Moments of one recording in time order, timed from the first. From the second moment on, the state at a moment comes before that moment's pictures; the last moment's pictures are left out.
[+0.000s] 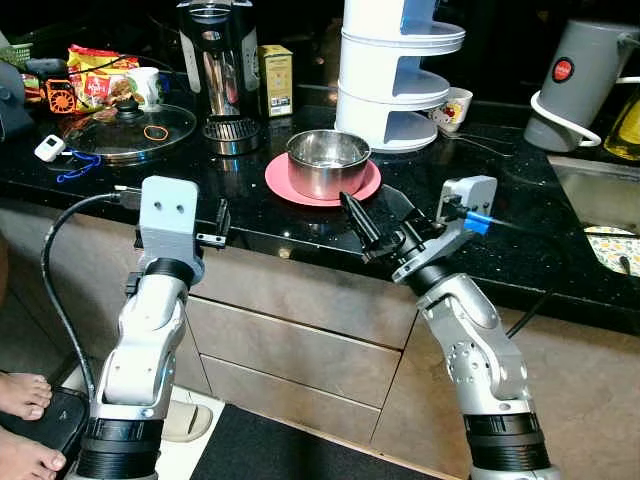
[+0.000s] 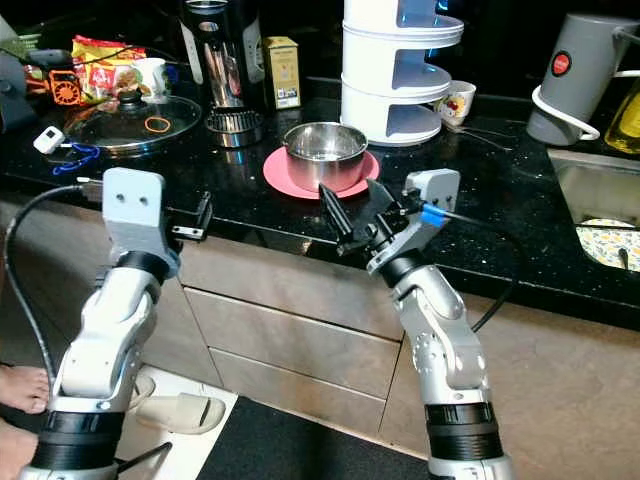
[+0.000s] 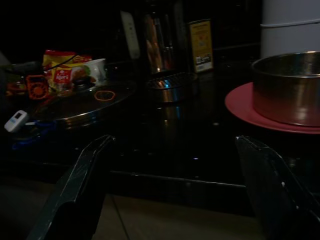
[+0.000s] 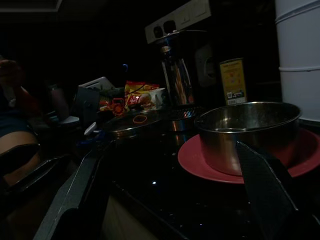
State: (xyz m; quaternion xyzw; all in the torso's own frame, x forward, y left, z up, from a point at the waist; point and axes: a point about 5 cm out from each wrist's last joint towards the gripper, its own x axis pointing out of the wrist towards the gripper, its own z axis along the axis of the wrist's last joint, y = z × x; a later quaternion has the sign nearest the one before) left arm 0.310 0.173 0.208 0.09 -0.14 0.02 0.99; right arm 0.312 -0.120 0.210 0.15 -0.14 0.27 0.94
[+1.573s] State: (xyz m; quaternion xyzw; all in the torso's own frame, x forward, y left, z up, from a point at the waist) left arm 0.310 0.169 0.210 0.10 -0.15 0.00 0.98; right arm 0.306 -0.116 0.214 0.19 -0.15 0.30 0.92
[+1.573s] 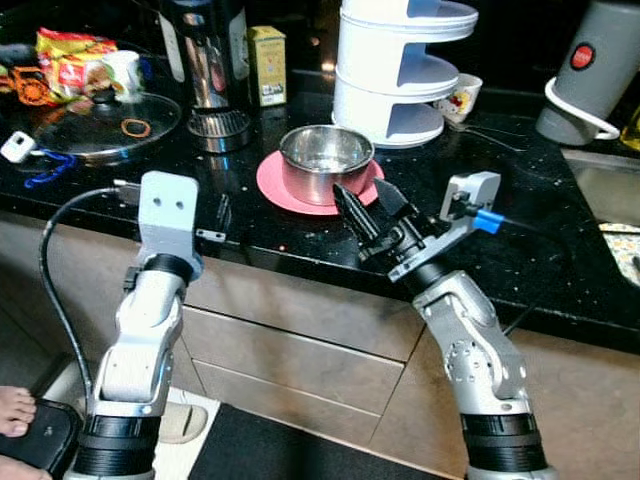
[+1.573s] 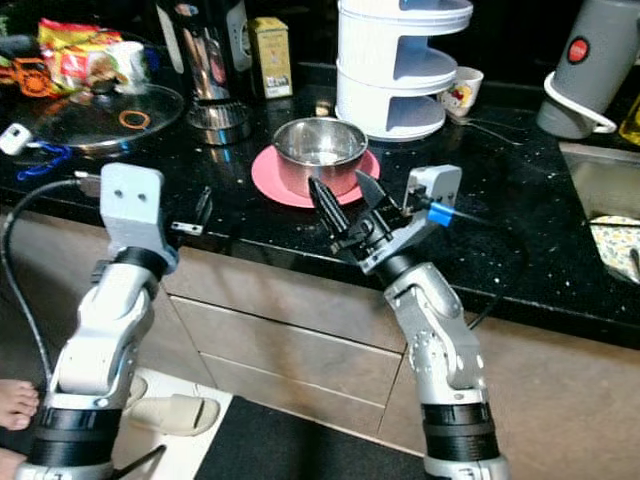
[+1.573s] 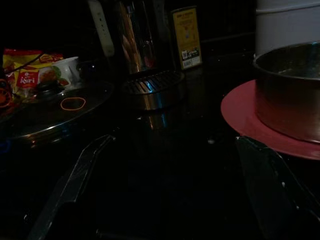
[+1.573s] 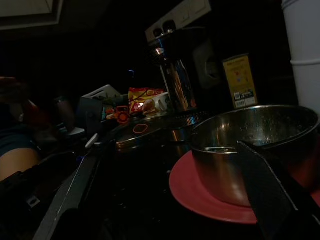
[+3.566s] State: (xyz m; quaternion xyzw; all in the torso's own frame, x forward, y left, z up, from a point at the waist) left arm 0.293 0.147 0.265 0.24 -0.22 -0.25 0.91; right arm 0.307 -0.121 0.217 0.21 -0.15 0.30 0.92
